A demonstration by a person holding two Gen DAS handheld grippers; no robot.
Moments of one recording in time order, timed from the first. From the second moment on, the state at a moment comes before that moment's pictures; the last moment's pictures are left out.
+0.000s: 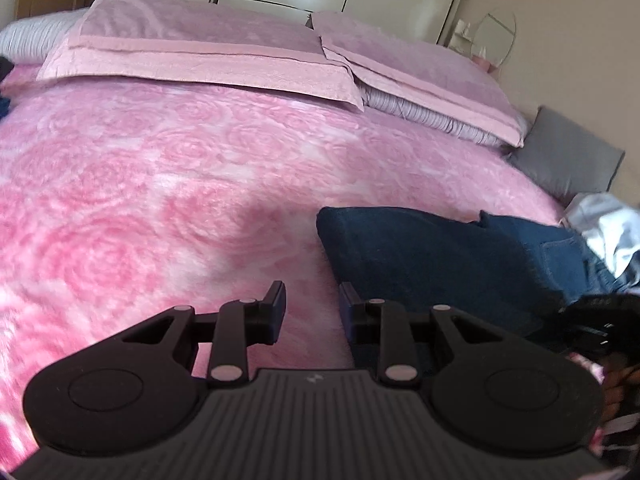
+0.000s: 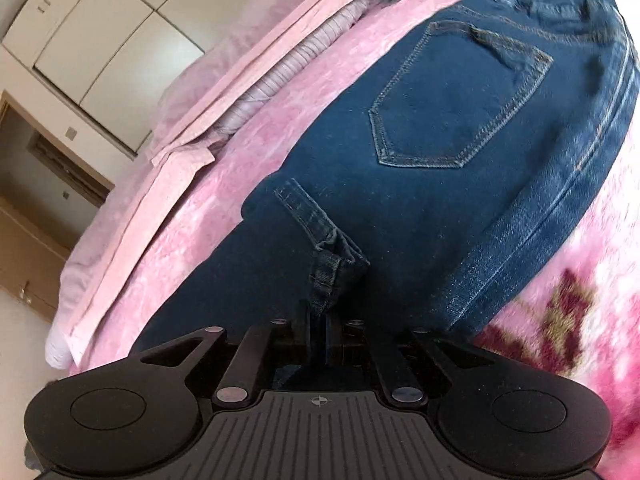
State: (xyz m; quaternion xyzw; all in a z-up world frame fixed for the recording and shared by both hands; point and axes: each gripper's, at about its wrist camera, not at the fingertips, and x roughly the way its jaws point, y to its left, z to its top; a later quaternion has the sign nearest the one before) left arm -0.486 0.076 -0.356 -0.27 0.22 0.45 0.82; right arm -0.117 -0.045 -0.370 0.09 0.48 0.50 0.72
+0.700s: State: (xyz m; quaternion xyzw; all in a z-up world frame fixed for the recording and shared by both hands) left arm -0.362 0.122 -0.400 -0.09 0.34 0.41 0.84; right arm -0.166 0.065 -0.388 -0.24 0.24 0.61 0.71
